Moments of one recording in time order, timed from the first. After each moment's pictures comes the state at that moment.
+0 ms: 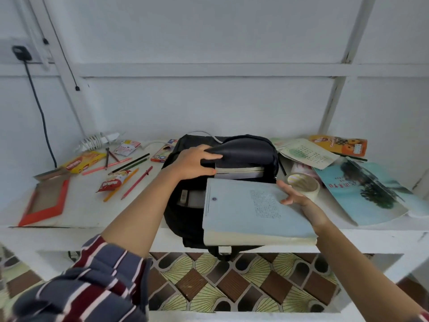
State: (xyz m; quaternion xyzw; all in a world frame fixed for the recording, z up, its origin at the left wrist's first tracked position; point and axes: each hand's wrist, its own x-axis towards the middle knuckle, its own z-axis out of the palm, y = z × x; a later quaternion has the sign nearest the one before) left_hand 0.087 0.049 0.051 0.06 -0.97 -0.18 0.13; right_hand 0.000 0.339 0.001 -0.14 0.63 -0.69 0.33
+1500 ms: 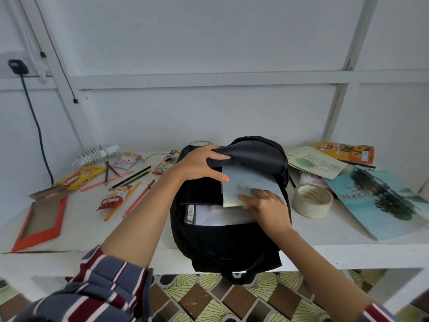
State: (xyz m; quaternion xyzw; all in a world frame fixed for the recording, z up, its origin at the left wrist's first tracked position) left_hand 0.084 0.041 0.085 0.04 -0.94 -0.34 0.10; right_hand 0.010 0.239 -0.025 -0.42 0.87 -0.14 -0.20
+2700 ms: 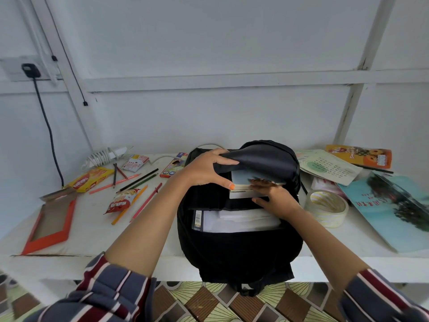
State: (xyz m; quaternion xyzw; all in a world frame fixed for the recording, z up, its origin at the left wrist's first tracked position) left_hand 0.080 0.033 0.084 0.04 -0.94 -0.33 0.08; right_hand -0.060 0.217 -0.018 -0.49 0.85 -0.20 -0.03
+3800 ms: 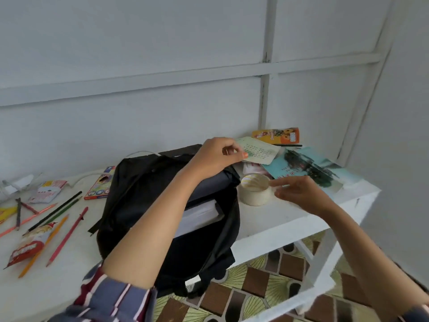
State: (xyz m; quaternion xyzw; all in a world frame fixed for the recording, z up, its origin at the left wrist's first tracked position) left_hand 0.004 0.177 0.103 -0.11 -0.91 -0.39 0.13; right_hand -0.040 0.414 0.018 -0.27 0.84 -0.47 0.02
